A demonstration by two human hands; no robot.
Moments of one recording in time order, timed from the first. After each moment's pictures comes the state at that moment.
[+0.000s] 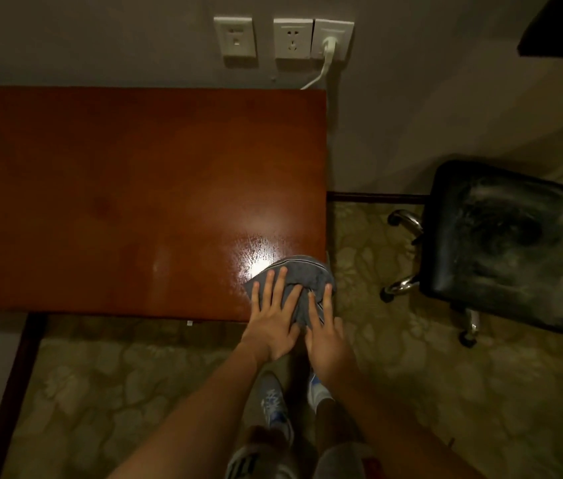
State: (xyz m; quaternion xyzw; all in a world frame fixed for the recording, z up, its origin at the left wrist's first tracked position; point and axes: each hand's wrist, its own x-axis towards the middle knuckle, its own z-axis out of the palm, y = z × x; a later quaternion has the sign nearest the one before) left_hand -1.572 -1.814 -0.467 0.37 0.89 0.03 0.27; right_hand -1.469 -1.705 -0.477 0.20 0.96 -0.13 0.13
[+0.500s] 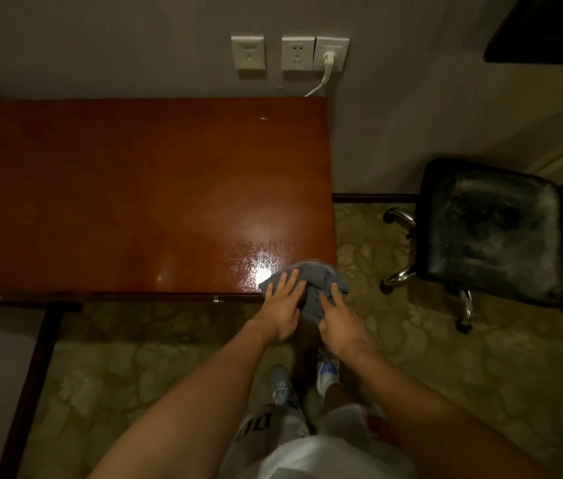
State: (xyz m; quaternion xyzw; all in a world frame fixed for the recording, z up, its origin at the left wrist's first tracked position) left_hand -1.552 -1.861 -0.415 0.36 0.84 0.12 0.39; right_hand -1.448 -1.732 -0.418 0.21 0.93 -0.19 0.25
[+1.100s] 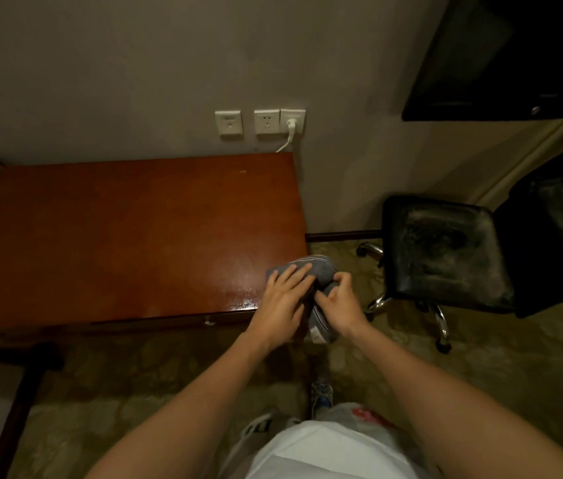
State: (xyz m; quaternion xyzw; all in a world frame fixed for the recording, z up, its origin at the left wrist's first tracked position) left_hand -1.509 -1.859 -0.309 0.47 0.83 0.26 0.13; right_hand -1.429 -1.718 -0.318 0.39 0.76 -0.52 -0.02
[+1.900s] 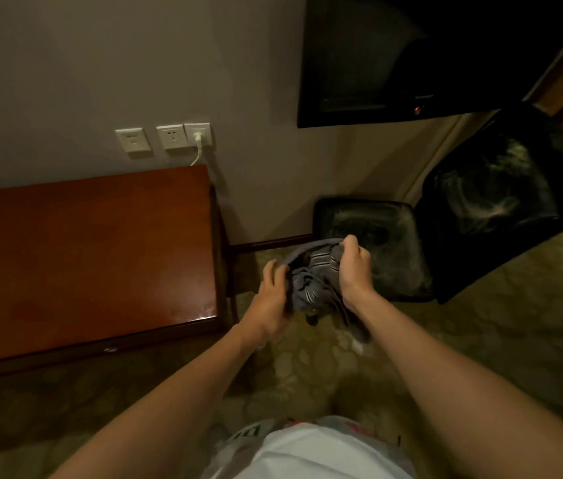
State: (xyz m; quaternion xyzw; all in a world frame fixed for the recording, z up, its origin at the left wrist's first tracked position) left_hand -1.404 -1.658 -0.309 0.42 0.83 0.26 0.26; right_hand -1.325 -1.518 -0.234 0.50 0.53 -0.64 -0.25
